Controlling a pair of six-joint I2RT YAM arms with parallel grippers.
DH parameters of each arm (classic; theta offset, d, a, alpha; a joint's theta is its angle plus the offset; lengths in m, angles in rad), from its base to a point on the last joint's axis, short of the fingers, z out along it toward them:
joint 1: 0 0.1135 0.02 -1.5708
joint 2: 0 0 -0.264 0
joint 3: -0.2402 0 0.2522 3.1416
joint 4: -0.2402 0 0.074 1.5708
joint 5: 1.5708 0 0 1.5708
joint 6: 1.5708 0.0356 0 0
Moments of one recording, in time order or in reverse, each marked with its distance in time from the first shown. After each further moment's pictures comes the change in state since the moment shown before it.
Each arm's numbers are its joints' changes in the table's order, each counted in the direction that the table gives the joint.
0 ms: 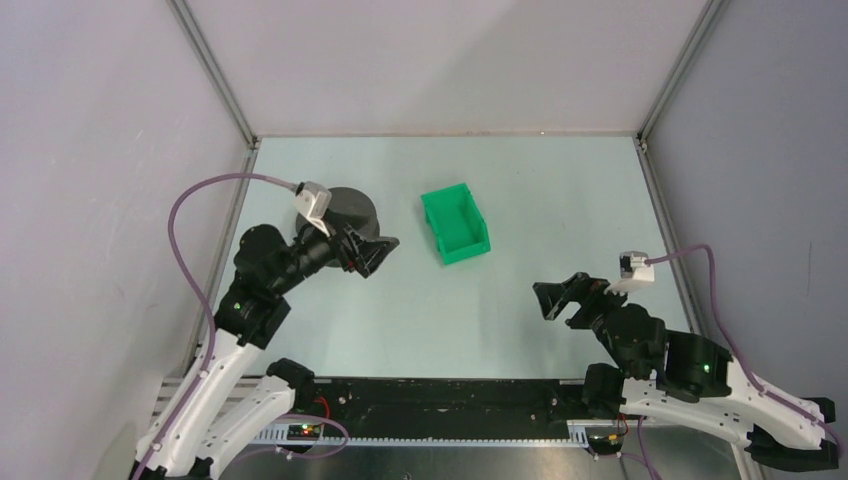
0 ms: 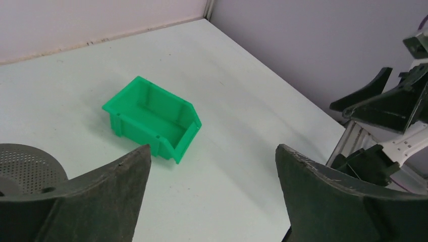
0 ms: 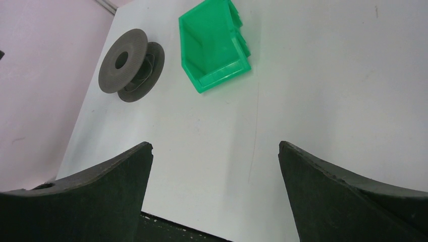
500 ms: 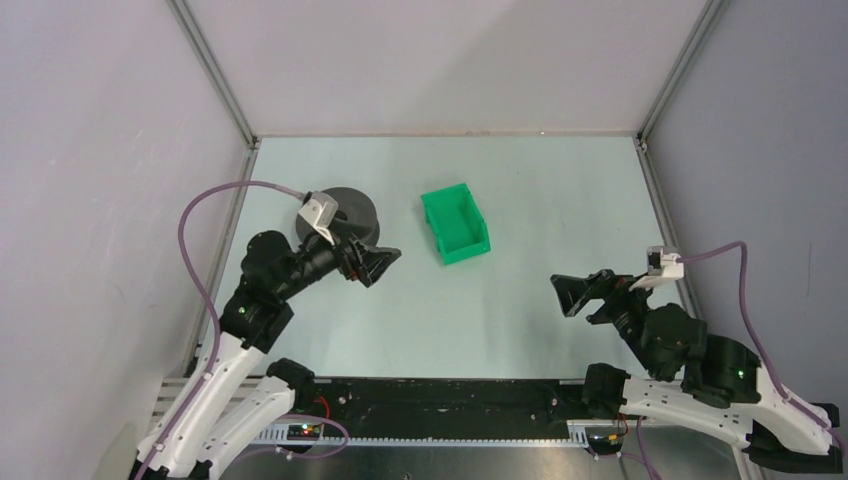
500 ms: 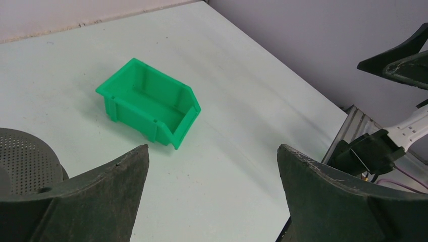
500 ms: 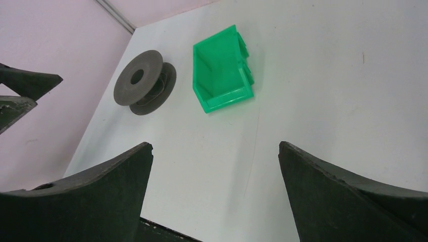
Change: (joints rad) left arm -0.012 -0.047 0.078 -0.008 0.021 0.032; right arm 0.000 -0.050 -0.109 -0.014 0.017 -0.166
